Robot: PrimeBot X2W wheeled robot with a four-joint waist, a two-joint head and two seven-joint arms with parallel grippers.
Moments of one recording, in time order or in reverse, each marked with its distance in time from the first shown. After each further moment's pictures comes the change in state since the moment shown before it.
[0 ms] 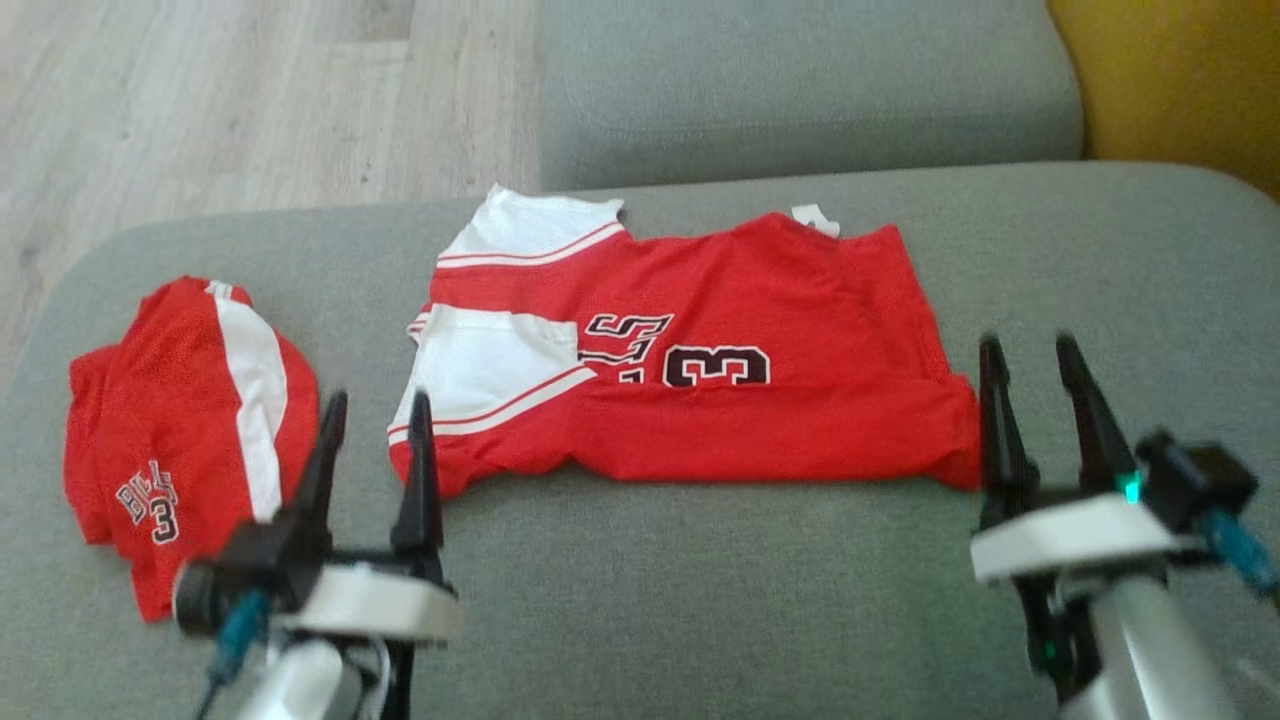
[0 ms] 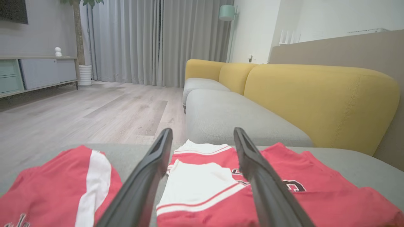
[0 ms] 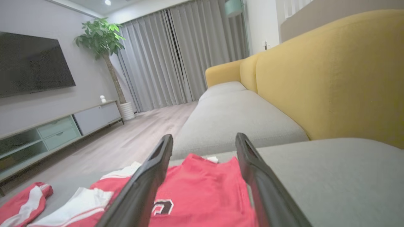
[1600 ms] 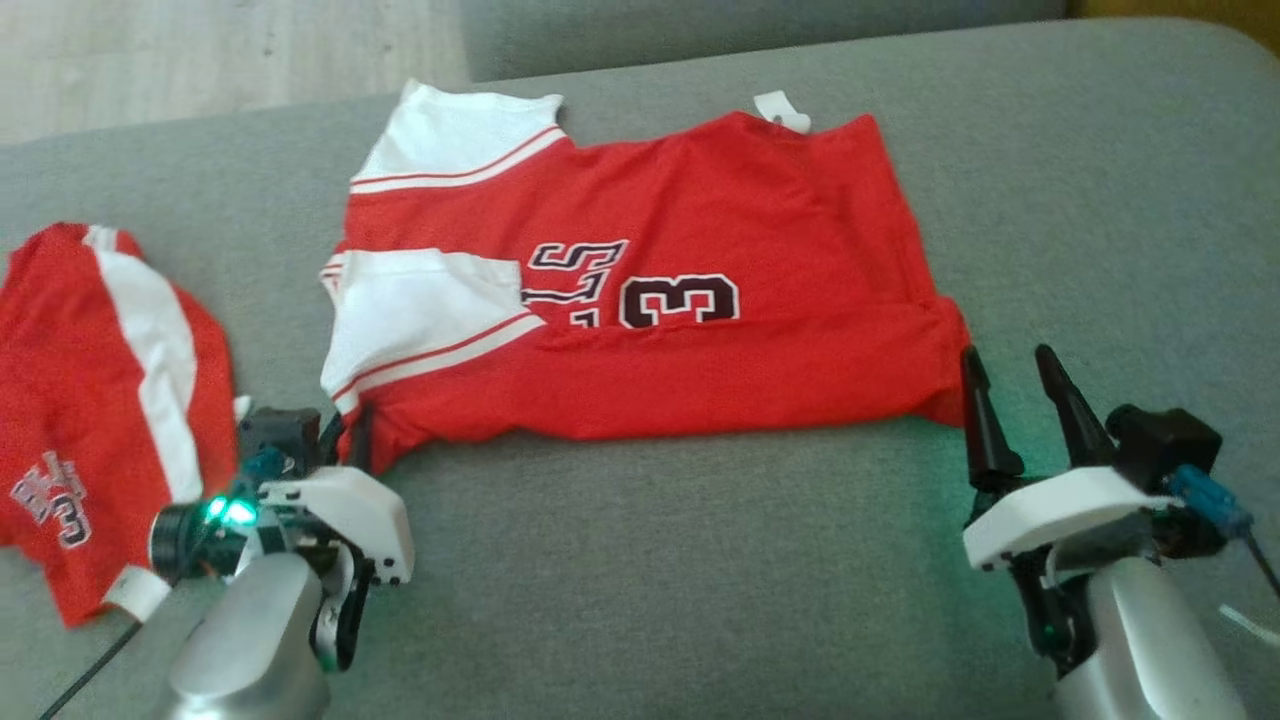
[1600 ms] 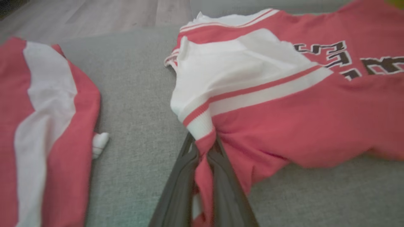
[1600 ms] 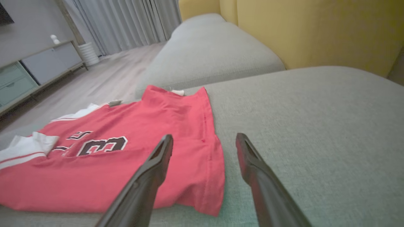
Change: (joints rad) left arm -0.268 -0.053 0.010 0.550 0.046 -0.116 0.285; right arm -0.022 0.018 -0.026 0.028 -0.064 0.000 0.143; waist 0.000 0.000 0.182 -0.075
